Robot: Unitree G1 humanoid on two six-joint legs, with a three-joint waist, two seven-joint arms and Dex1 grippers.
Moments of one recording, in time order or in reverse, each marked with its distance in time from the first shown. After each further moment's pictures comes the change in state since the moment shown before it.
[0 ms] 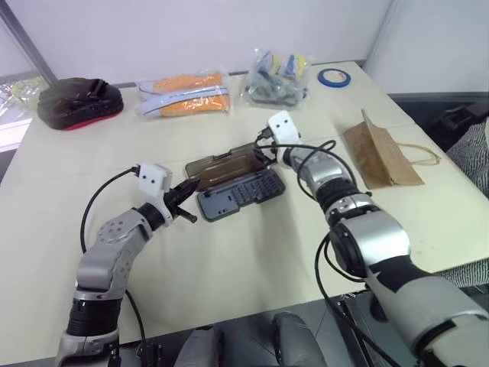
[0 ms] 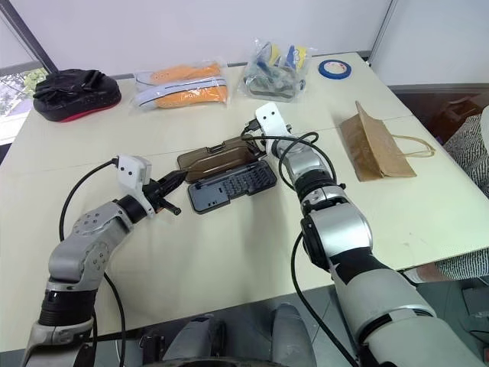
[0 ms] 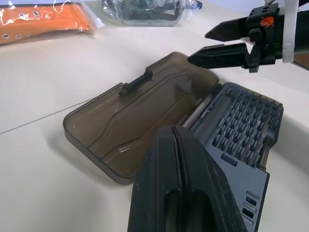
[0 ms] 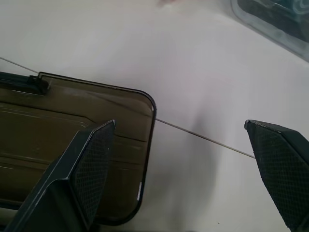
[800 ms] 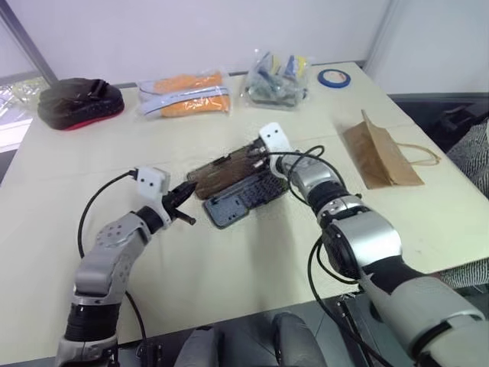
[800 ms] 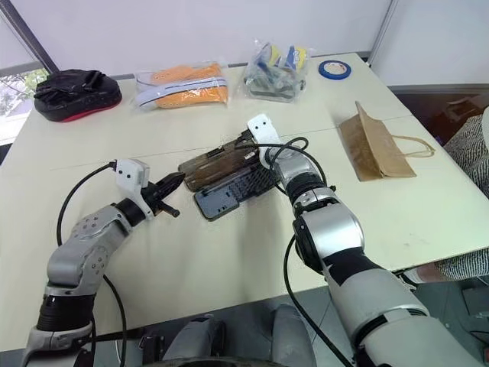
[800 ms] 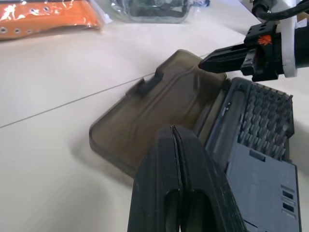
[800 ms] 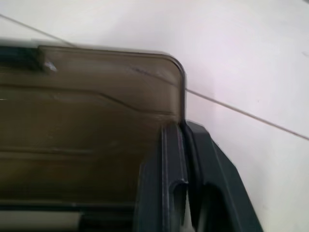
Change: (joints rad) left arm 0.029 0.000 0.007 -0.021 0.000 -0.001 0.033; right arm -0.010 0.047 -0.006 0.056 -0.040 0.064 -0.024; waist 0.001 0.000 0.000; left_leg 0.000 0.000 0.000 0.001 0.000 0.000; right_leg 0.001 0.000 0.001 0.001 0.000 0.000
